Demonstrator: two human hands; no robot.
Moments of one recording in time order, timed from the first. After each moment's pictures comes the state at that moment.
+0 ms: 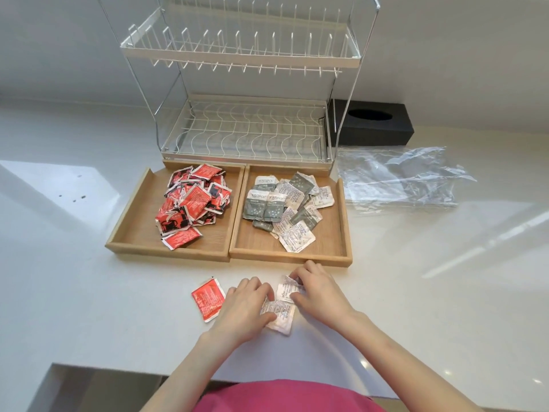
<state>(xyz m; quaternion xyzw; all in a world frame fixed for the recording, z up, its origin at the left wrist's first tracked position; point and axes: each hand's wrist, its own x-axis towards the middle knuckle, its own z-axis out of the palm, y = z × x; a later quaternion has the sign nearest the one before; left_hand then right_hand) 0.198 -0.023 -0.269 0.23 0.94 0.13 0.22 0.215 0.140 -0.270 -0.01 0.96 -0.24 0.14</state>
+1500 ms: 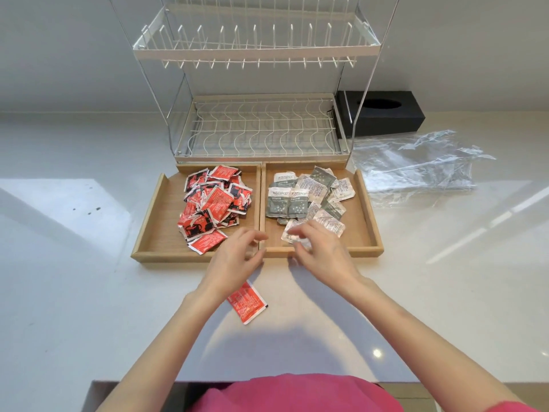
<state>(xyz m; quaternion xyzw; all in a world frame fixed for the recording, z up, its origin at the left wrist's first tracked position) 0.126 -0.086 -0.239 0.25 0.89 0.37 0.07 0.175 0.087 -0.228 0.02 0.94 -0.35 -0.02</state>
